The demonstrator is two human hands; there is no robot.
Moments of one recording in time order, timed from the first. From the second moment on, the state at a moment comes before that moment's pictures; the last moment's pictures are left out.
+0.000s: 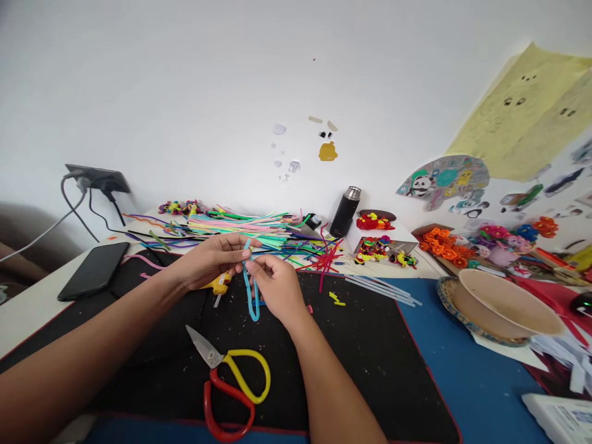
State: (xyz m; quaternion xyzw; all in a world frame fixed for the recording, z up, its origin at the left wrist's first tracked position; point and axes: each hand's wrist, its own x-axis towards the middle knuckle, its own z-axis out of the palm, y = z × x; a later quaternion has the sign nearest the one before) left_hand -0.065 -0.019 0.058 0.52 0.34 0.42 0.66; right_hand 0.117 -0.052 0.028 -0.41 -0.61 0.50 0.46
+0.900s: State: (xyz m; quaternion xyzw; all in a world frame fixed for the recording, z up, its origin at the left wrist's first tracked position) left_hand -0.054 -0.023 0.053 0.48 0.34 0.45 0.67; right_hand 0.119 -0.053 0.037 -0.41 -0.56 0.52 0.50
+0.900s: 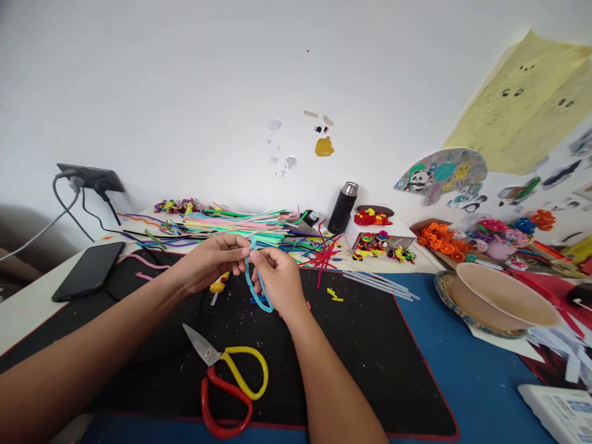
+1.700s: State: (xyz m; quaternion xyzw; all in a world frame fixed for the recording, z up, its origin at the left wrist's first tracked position) left_hand -0.070 -0.012 0.065 0.48 0.36 0.56 0.57; right_hand 0.115 -0.057 0.031 -0.43 -0.63 0.48 0.44
